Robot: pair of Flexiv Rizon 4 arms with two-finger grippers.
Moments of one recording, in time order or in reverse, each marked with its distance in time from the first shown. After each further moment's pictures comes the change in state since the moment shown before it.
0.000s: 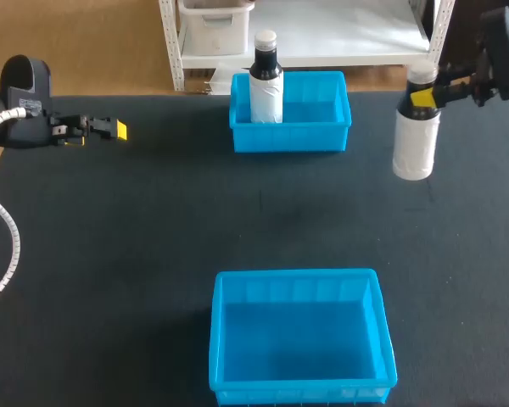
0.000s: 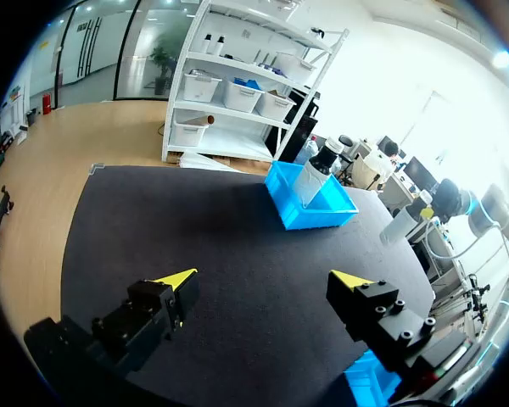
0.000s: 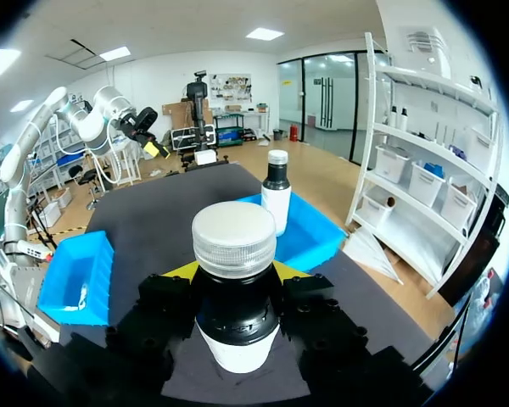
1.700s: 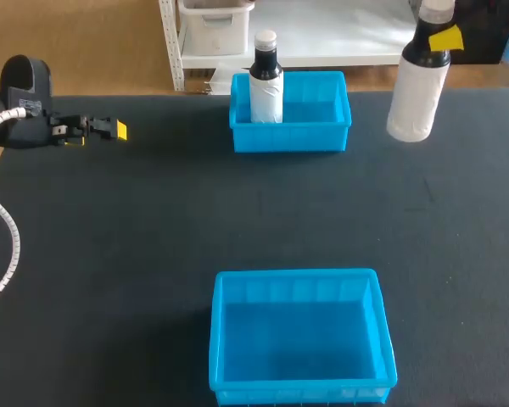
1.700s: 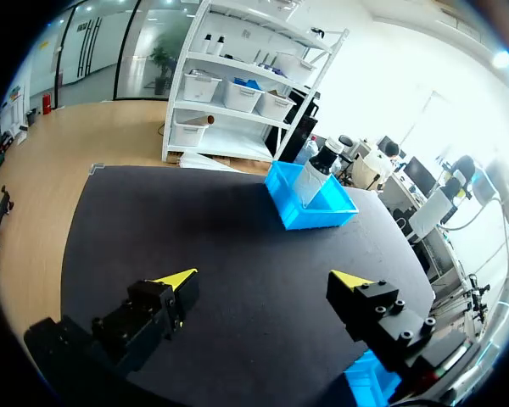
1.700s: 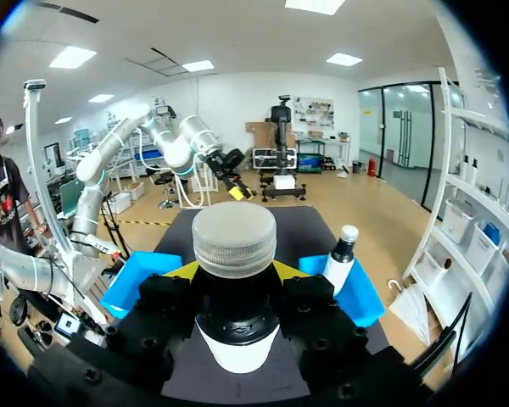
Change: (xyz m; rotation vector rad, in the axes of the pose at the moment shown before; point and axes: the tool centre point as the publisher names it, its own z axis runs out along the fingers) left arm 0.000 0.000 0.000 0.000 0.000 0.000; right arm -0.098 0.056 -0.046 -0.428 -0.099 -0.191
